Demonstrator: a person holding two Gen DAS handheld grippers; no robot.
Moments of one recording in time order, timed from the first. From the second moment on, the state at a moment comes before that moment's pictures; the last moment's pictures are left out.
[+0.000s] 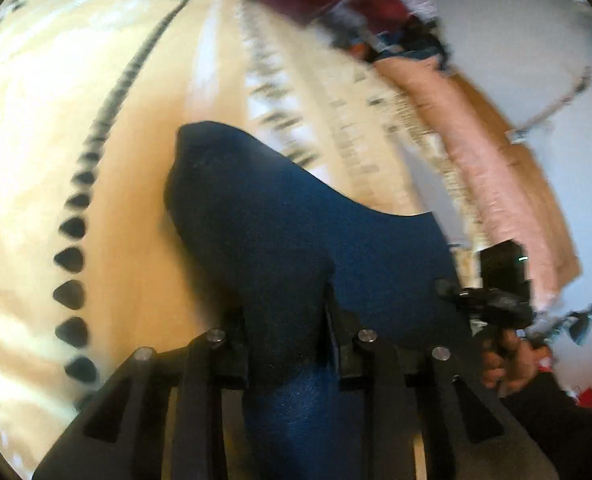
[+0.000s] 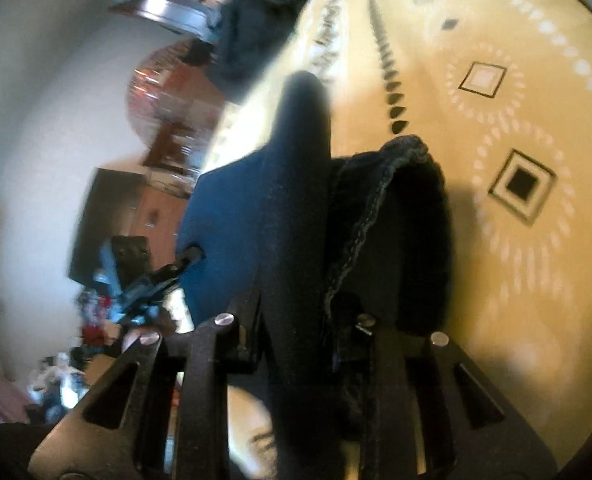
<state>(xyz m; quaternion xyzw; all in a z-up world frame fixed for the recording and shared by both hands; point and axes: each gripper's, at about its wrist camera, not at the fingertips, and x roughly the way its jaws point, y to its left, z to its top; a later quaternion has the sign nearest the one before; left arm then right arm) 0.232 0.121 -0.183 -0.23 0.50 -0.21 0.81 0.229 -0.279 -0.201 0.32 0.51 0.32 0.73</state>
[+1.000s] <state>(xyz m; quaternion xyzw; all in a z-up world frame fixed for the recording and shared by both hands) -0.037 0.169 0.026 -0.05 0.22 0.02 0.97 0.026 -0.250 -0.031 0.04 0.33 0.23 0.91</state>
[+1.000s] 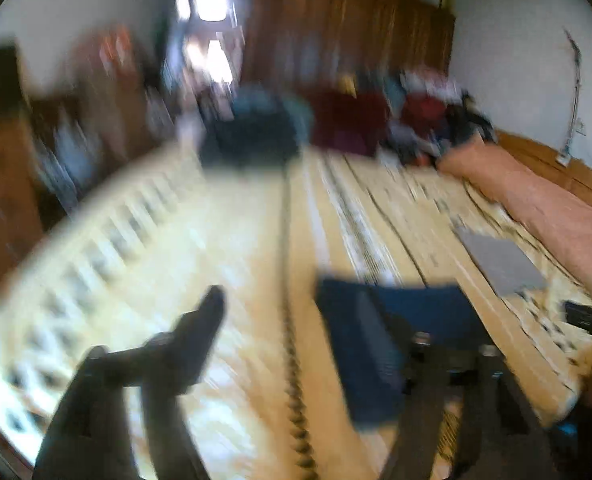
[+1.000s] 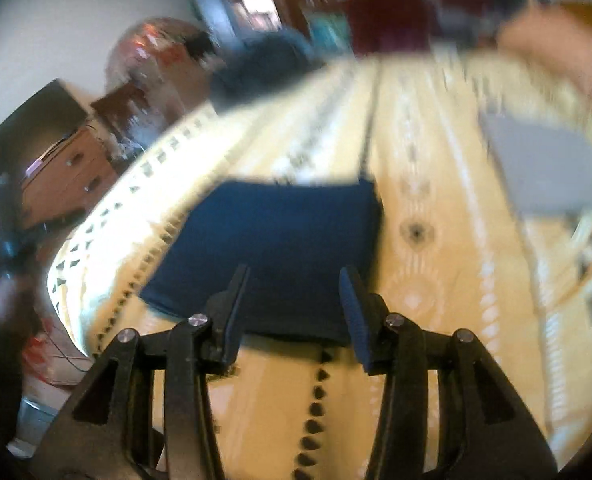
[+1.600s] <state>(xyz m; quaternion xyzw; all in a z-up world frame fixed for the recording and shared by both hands) -0.093 0.120 0.081 -0.07 0.17 0.09 0.98 -0.078 -0.186 0.060 0.01 0.20 0.13 0.97</state>
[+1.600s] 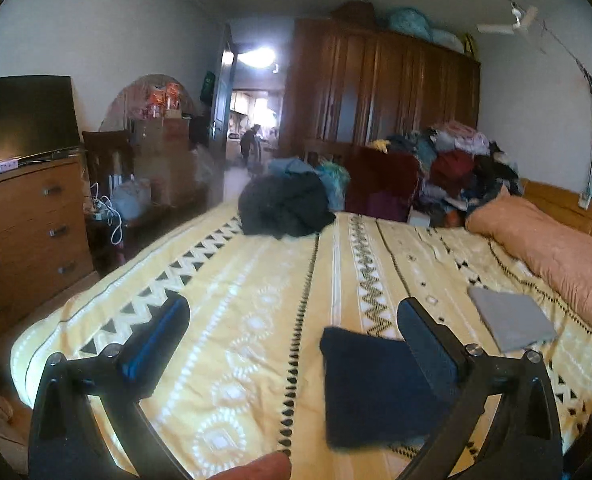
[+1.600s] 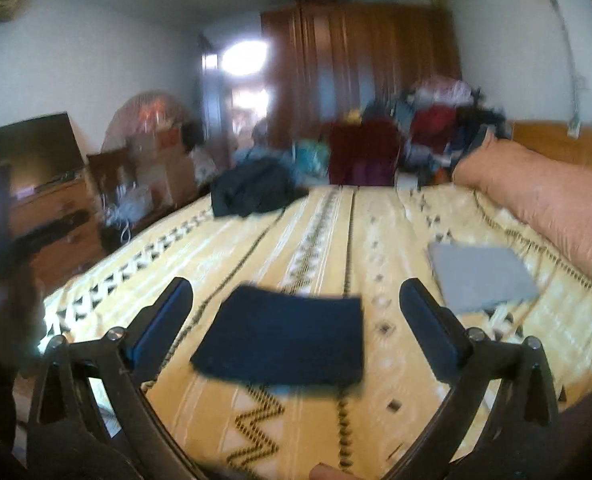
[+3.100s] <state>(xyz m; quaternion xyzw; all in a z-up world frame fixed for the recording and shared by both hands) -0.017 -0.009 -0.003 0.00 0.36 0.06 0.93 -0.012 -0.201 0.010 0.00 0.39 0.07 0.92</state>
